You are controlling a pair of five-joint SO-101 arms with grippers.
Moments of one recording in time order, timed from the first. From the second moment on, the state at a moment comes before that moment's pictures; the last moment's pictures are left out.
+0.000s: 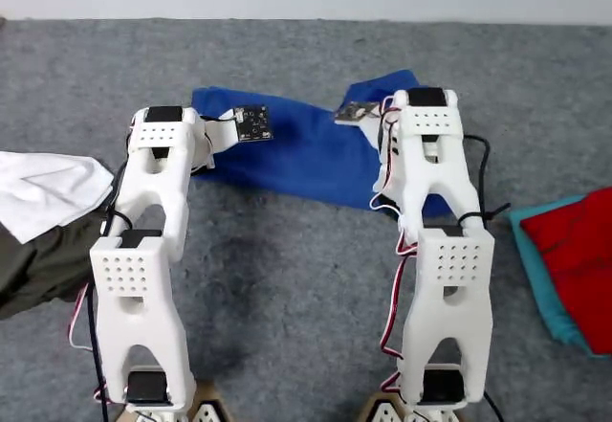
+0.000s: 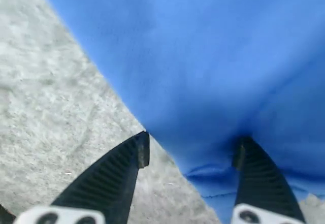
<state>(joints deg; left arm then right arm) -4.7 45.0 -22.7 65.5 -73.6 -3.4 50.5 -40.8 100.7 47.0</state>
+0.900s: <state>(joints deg) -6.6 45.5 -31.8 79.3 -73.5 -1.4 57.2 -51.3 100.7 47.0</state>
